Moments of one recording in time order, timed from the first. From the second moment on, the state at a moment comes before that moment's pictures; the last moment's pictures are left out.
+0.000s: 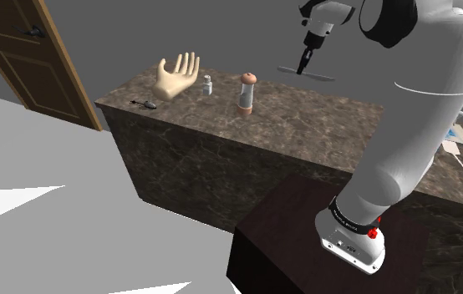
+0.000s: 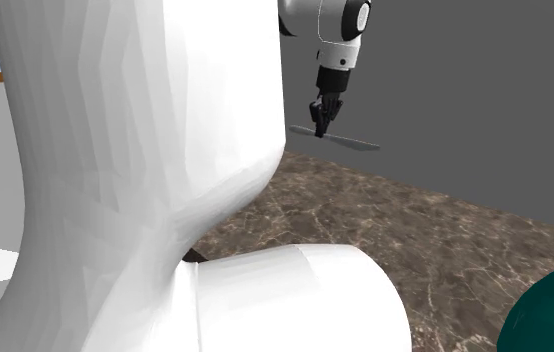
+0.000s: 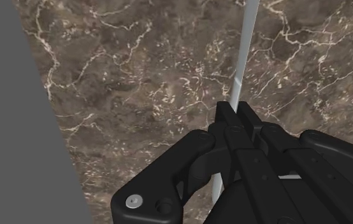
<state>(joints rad) -0.13 0.24 -0.67 -1.77 0.31 1.95 -1.35</state>
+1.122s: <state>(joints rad) -0.02 0.18 -0.62 -1.70 0.26 1.87 -1.16</state>
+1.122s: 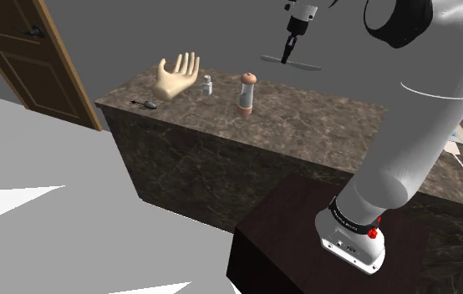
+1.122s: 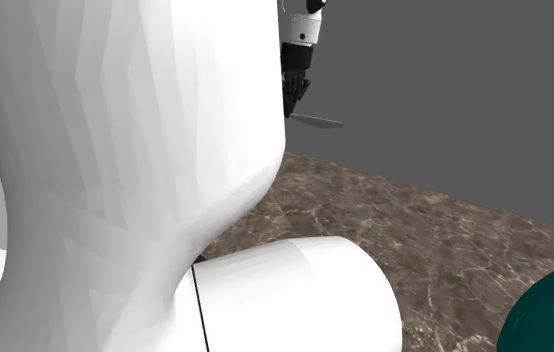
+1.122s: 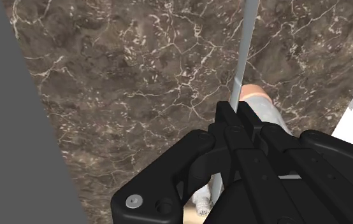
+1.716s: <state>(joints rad) 0.08 0.23 -0.55 -1.64 0.26 1.88 -0.97</state>
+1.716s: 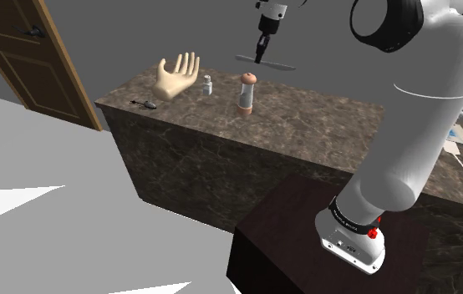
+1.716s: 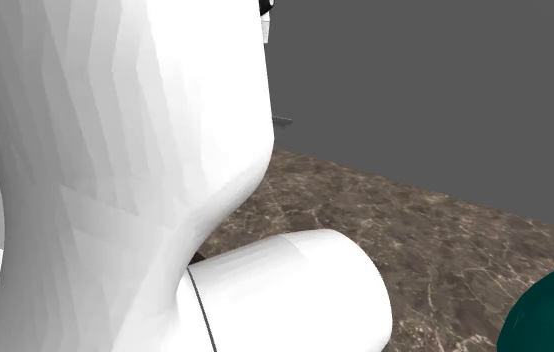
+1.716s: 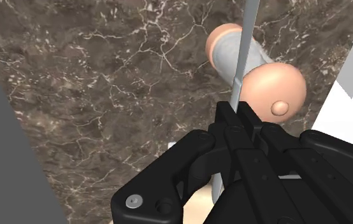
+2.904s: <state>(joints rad) 0.20 0.57 -0.42 -1.15 0.33 1.76 -0.64</state>
